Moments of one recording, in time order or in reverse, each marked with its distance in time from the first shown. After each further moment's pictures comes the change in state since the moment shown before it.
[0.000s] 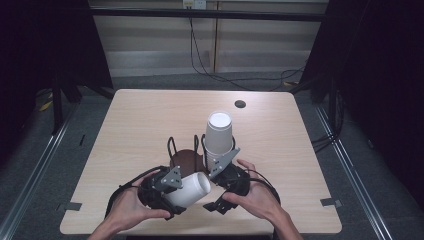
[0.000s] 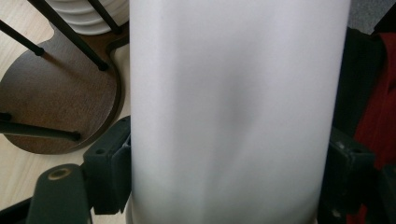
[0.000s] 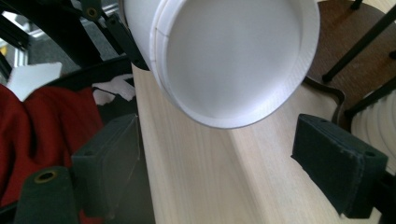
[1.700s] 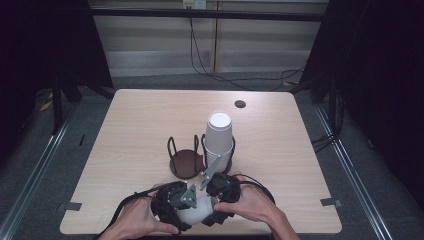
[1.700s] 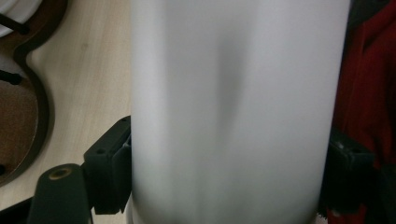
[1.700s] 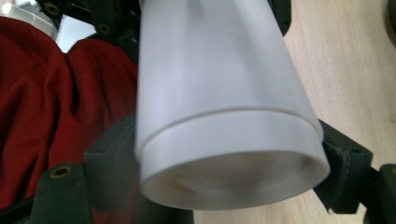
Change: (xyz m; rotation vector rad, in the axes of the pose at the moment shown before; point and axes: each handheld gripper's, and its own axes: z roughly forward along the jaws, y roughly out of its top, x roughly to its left) left arm -0.030 0.014 0.026 0.155 -0.070 0.146; right arm 0.008 0.004 0.027 0.183 0.200 -0.041
